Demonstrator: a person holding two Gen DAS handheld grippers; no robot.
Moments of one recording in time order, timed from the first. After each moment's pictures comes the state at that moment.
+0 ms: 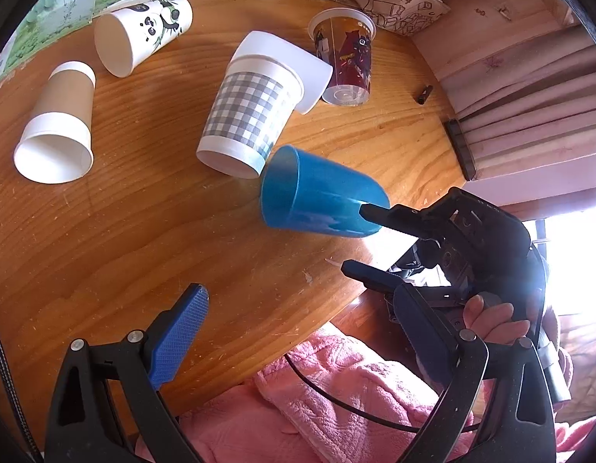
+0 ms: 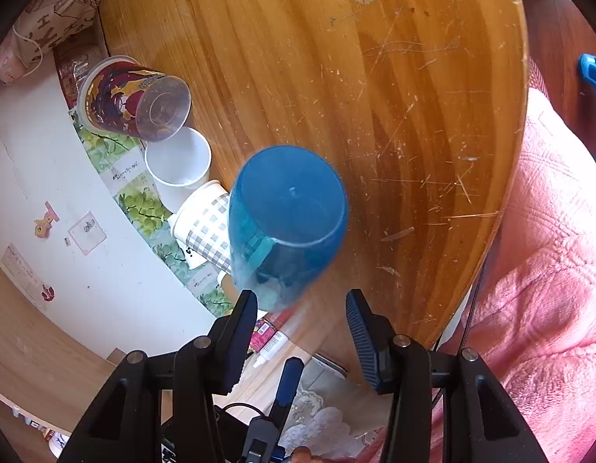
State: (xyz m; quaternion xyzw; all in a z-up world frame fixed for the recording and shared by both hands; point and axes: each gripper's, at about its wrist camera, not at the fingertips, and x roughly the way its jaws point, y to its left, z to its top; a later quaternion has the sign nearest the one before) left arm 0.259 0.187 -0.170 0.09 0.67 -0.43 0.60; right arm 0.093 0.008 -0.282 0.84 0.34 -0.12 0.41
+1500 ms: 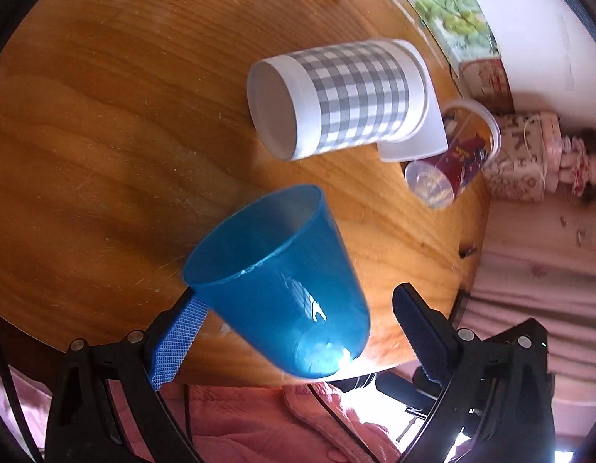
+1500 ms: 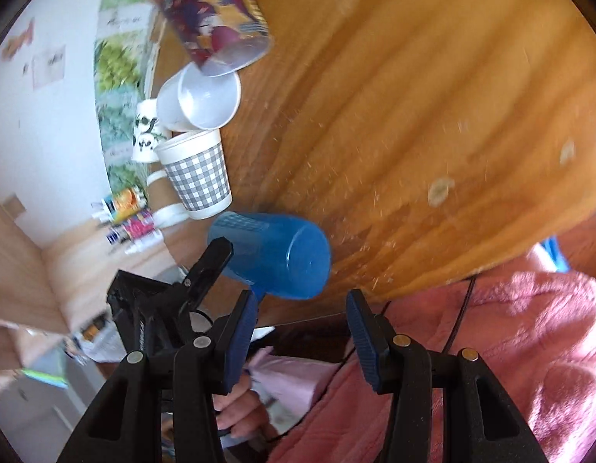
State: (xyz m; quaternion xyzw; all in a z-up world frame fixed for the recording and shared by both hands) left arm 0.240 0.189 -0.235 -0.23 0.71 -0.17 0.64; right arm 0.131 -0.077 -0.236 0.58 0.62 0.01 0.54
